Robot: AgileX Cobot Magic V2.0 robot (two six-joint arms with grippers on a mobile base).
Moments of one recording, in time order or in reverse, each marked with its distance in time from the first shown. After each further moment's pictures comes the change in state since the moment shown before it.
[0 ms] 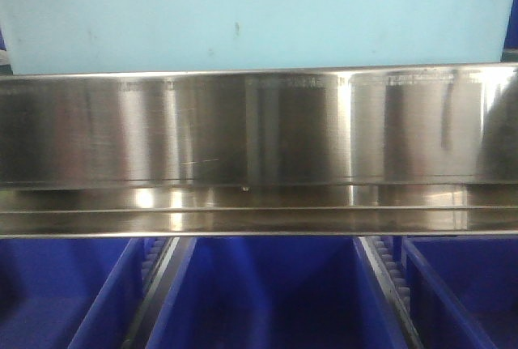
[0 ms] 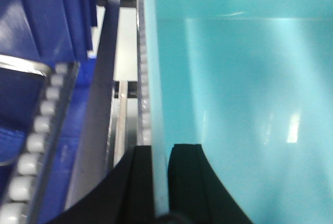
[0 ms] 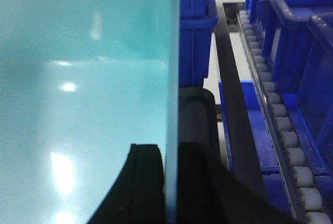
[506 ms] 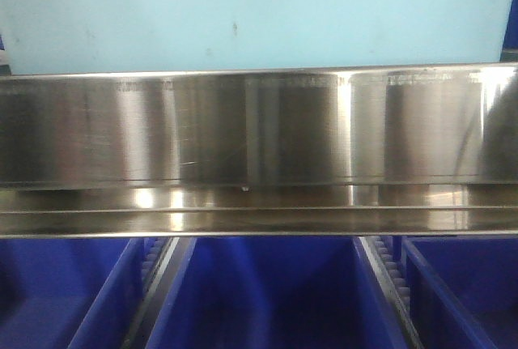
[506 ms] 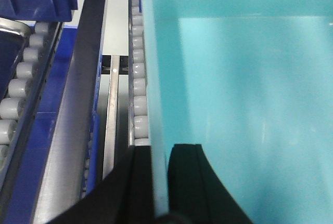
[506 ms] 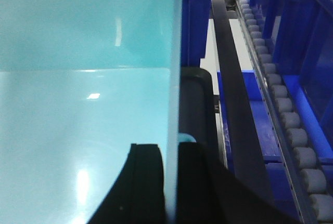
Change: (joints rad) left arm -0.002 0.000 0.195 0.001 -0.129 -0.059; right arm 0.000 -0.041 0.224 -0.076 -0.122 0.101
